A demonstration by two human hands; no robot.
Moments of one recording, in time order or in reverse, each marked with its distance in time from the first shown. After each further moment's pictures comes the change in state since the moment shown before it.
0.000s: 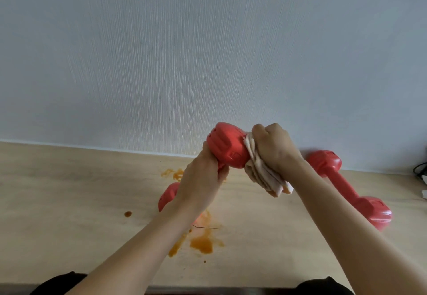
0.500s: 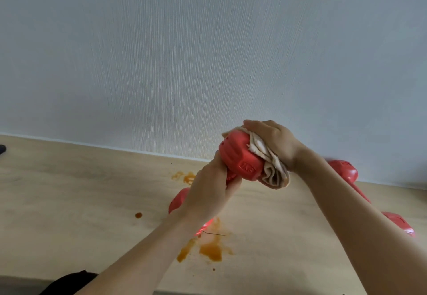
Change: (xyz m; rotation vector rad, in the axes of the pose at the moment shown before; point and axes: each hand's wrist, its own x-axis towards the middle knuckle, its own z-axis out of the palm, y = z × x) left_hand -0.007 -0.004 -0.006 -0.145 -0.016 0.057; right_hand 0.019 -0.017 -0.001 0.228 -0.389 -0.235
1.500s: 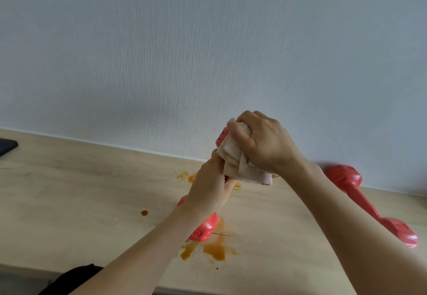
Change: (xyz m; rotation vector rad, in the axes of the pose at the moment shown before) left_hand 0.003 -0.007 -0.005 0.028 0.056 0.019; right_hand 0.003 -0.012 0.028 -0.613 0.313 -0.236
